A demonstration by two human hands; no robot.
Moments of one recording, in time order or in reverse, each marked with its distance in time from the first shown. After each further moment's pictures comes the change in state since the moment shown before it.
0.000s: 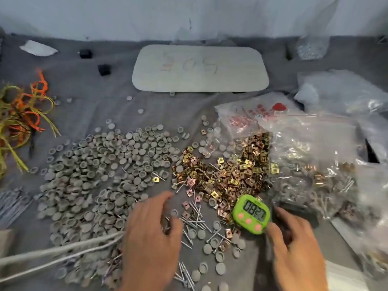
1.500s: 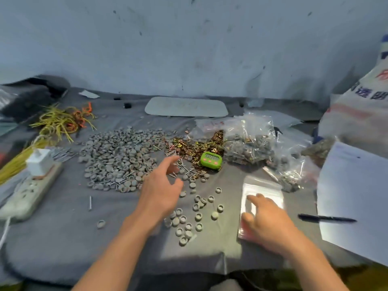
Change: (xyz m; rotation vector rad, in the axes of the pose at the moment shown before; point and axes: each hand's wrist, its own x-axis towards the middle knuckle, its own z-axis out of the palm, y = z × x) left_hand -0.126 -0.003 0.001 -0.248 0.062 0.220; right_hand -0.087 0.129 -0.059 -0.557 -0.151 -0.506
